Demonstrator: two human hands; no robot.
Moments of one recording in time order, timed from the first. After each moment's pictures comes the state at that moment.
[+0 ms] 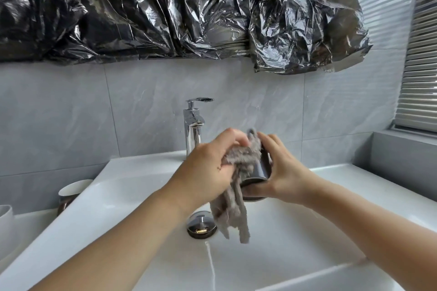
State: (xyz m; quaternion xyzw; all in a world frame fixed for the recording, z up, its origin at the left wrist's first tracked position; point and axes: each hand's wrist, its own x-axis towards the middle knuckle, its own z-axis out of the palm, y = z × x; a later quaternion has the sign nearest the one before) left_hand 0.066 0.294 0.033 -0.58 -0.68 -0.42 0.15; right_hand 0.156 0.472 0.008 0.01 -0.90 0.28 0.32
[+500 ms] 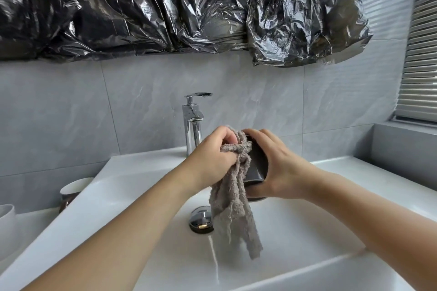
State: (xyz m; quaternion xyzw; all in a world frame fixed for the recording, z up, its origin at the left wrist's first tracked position) left_hand 0.056 0.313 0.036 -0.48 -0.72 -0.49 -0.04; right_hand 0.154 0.472 0.005 0.04 -0.93 0.17 0.31
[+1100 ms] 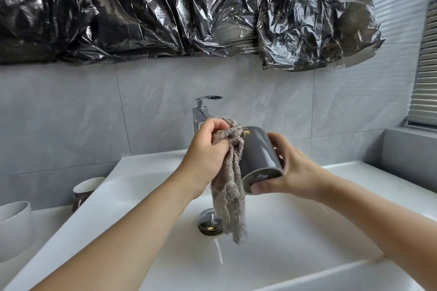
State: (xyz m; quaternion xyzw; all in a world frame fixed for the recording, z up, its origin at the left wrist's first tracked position) left_hand 0.044 0.305 0.037 -0.42 -0.63 -0.66 -0.01; right_hand 0.157 0.476 0.006 -0.01 -0.89 0.38 0.26
